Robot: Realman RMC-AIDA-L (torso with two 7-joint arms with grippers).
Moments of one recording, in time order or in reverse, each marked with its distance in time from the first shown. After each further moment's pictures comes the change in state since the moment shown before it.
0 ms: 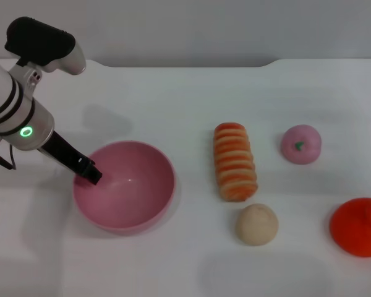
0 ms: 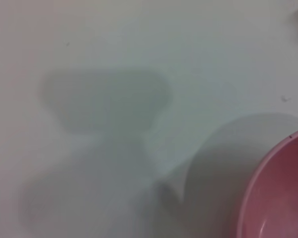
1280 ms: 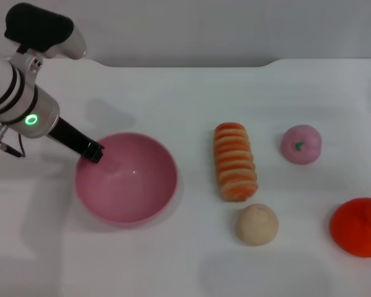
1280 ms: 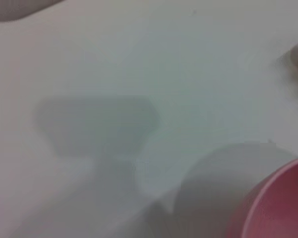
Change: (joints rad) left arm 0.002 0.008 -0.010 0.010 -0.061 -0.046 0.008; right arm -0.034 -0.031 -0.018 -0.095 -0.128 0.035 0.374
